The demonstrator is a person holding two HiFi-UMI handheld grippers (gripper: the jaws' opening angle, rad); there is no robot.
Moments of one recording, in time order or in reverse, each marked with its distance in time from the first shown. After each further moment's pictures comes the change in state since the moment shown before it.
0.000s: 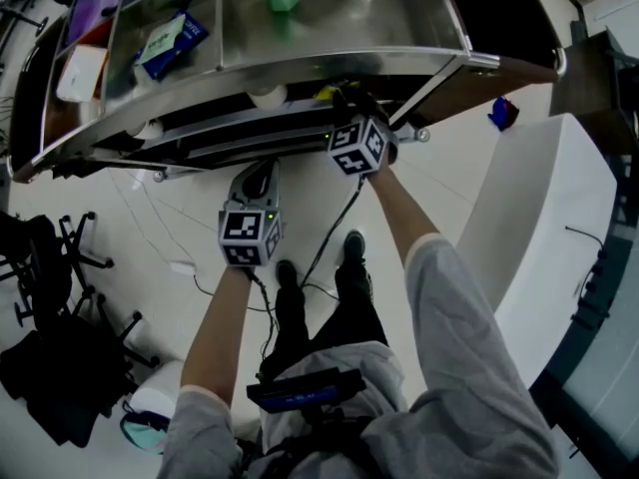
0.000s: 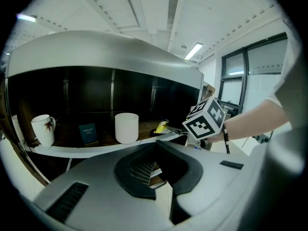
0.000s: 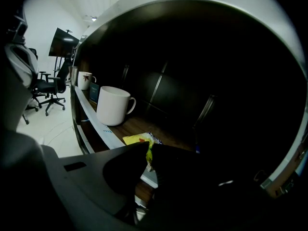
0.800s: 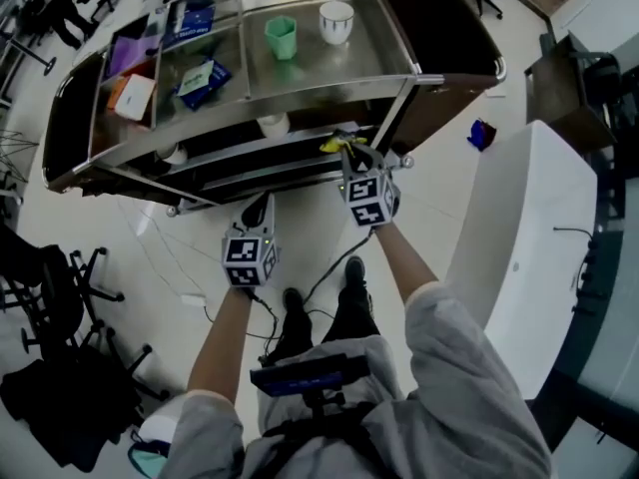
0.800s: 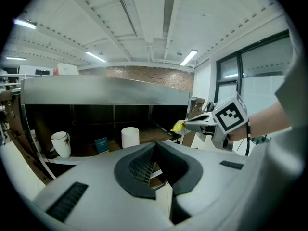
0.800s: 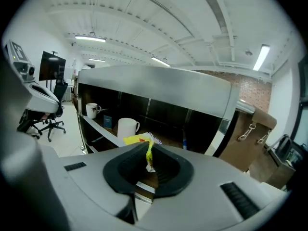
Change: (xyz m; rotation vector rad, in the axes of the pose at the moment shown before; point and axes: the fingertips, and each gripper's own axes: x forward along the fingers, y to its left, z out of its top) left arm -0.097 -0.010 0.033 0.030 -0.058 -0.010; right arm -0.155 0.003 0.030 0.213 -0.036 -0.041
